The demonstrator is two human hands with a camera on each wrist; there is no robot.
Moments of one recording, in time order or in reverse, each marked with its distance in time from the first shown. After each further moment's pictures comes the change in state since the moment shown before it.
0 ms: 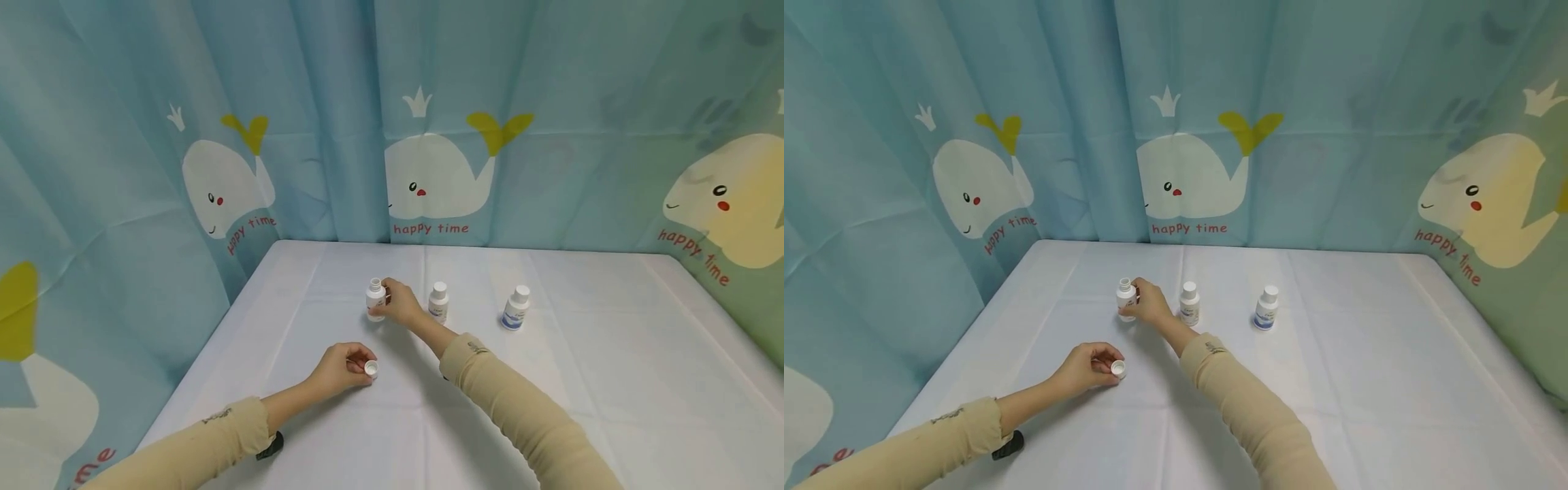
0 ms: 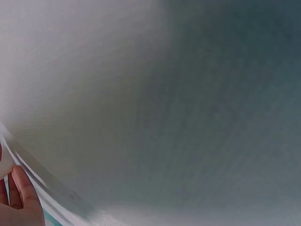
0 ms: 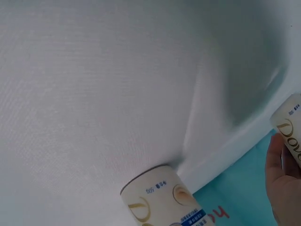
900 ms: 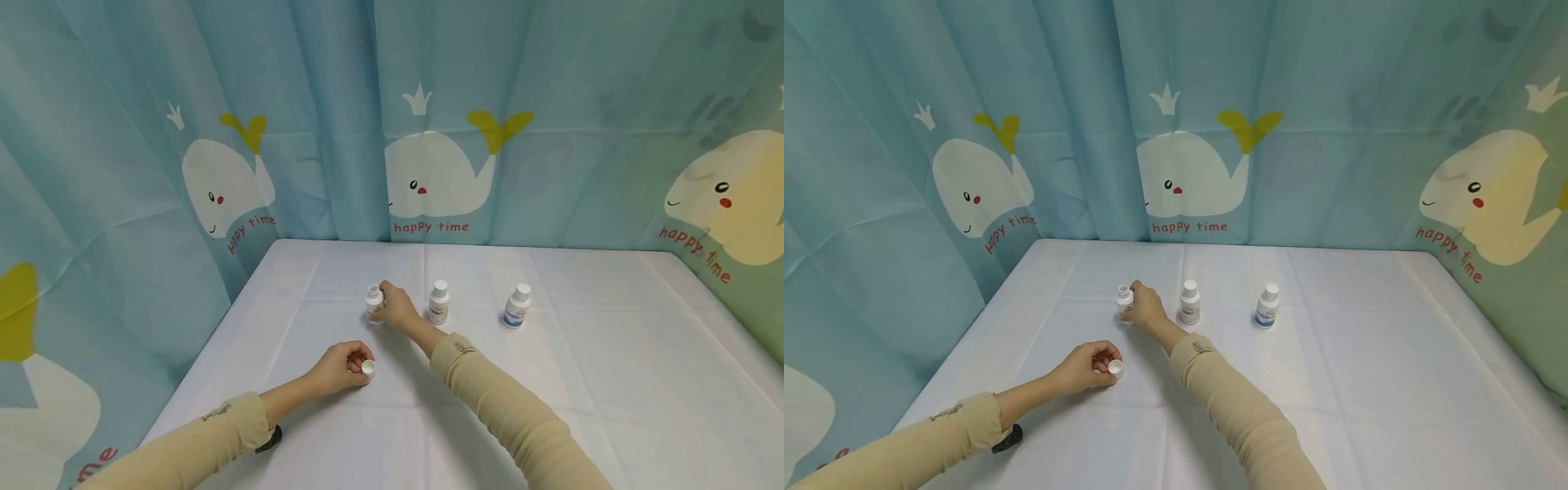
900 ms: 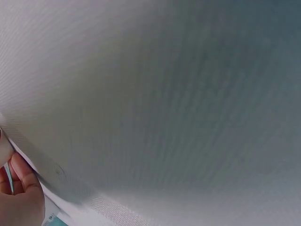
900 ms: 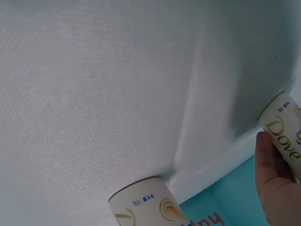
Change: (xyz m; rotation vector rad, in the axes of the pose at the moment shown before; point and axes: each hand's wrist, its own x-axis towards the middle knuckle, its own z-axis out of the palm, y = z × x) left_hand 0.002 0.001 -0.008 0.067 -0.080 -0.005; right_hand 0.002 -0.002 0.014 -0.138 0.003 0.052
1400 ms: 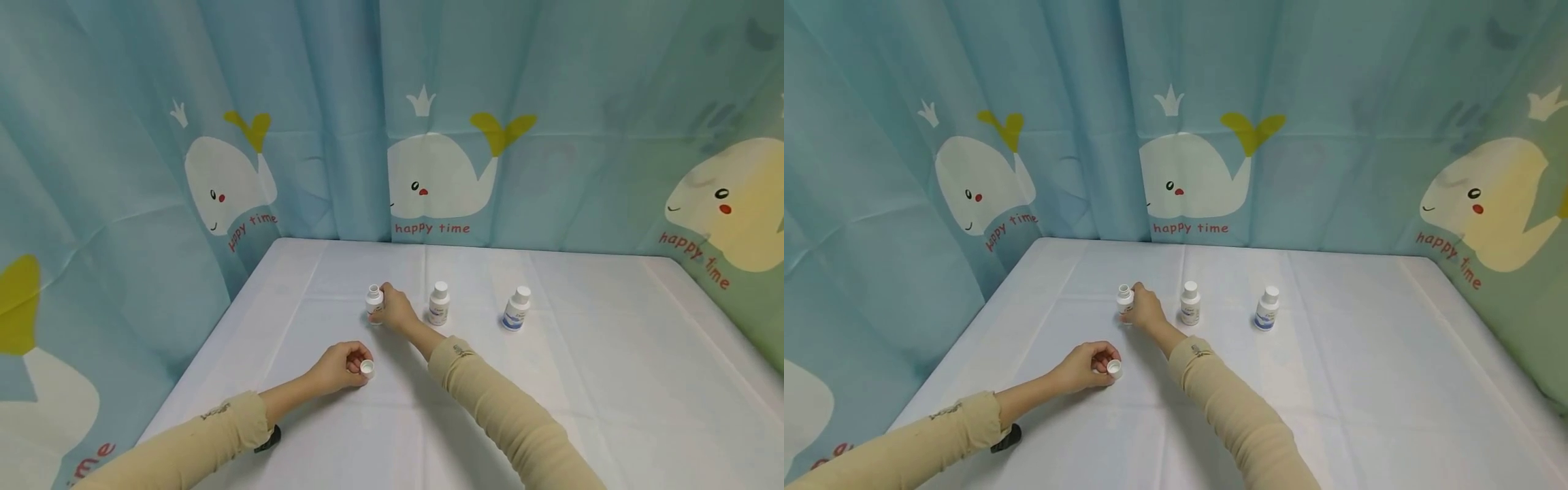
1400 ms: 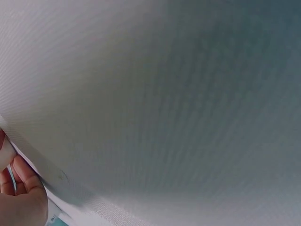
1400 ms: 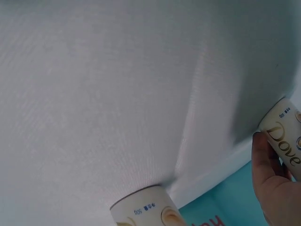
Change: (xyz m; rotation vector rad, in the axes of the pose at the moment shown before) left_hand -0.002 0.002 0.001 -0.012 0.012 -0.004; right_hand -0.003 0.000 0.004 0.023 0.002 0.041
